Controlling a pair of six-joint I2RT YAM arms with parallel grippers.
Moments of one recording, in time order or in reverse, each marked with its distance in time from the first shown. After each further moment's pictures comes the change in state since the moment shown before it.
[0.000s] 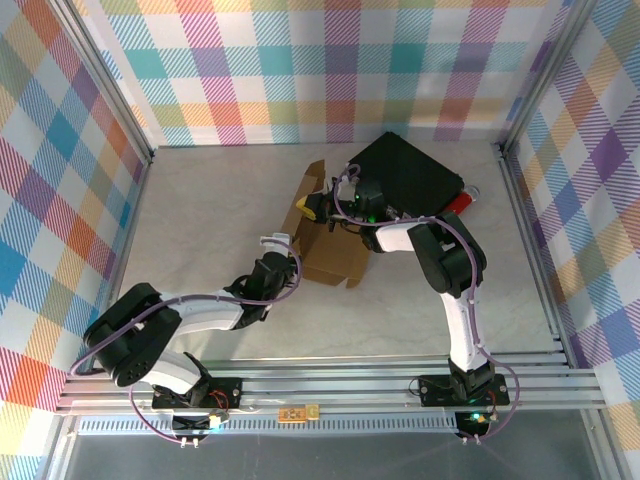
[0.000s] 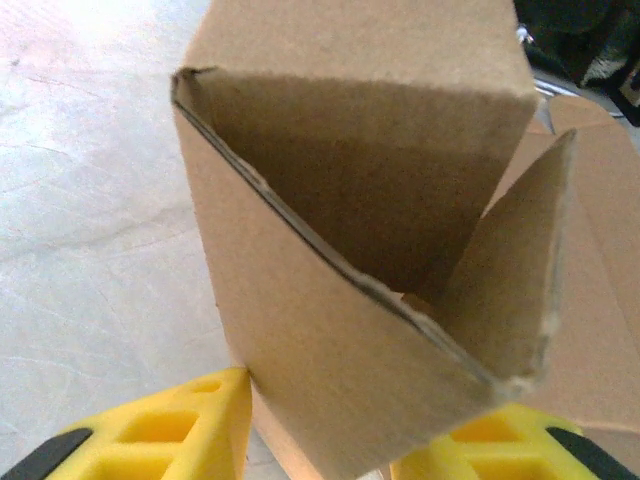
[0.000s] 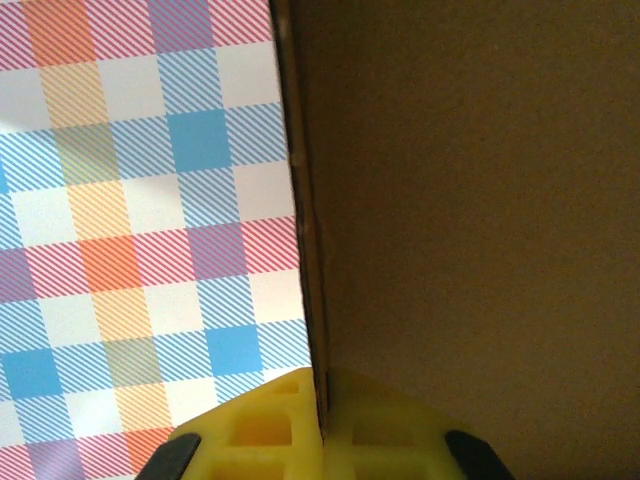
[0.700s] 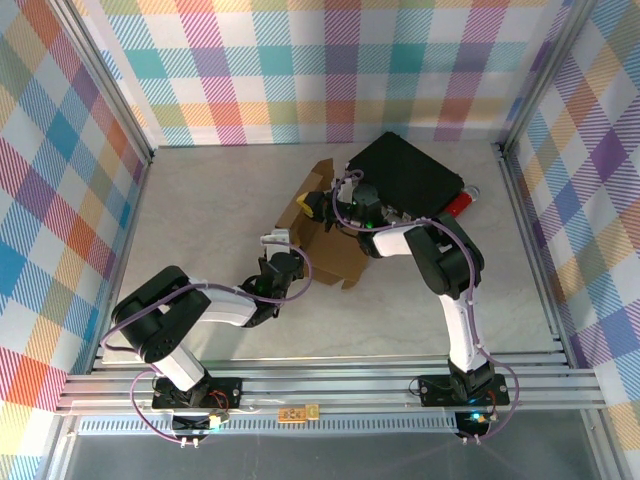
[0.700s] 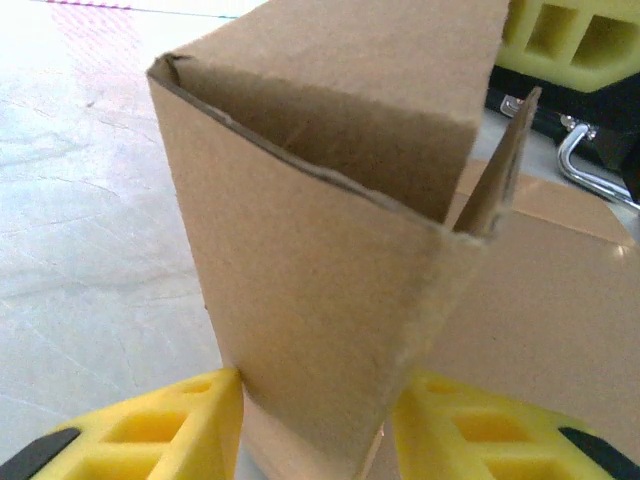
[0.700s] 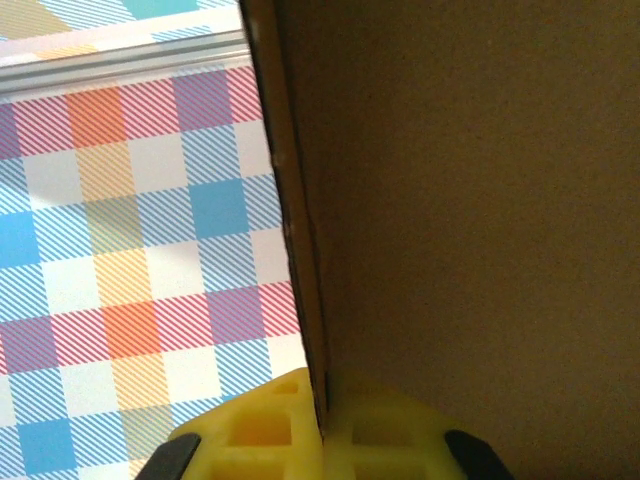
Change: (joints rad) left arm -0.021 0.165 0.032 0.227 -0.180 -0.052; right arm 0.032 -0.001 -0.036 0.067 0.193 0.071
